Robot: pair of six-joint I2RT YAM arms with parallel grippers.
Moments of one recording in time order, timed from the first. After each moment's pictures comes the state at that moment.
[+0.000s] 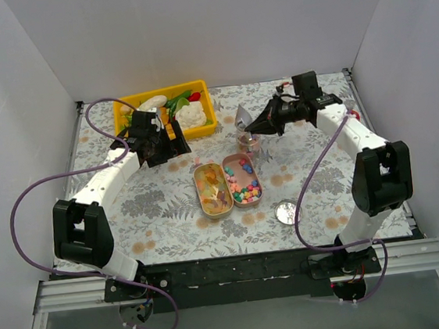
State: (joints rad) left arm -0.29 1.54 1.19 -0.51 0.14 -0.51; right arm 0.24 1.70 1.33 -0.45 -0.94 1.06
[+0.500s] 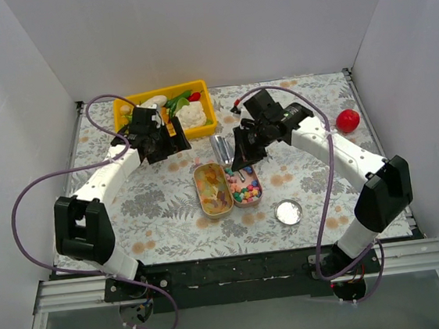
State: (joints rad) left arm -0.29 1.56 1.23 -0.51 0.13 -0.51; right arm 0.62 1.61 1.51 -0.88 -0.44 0.49
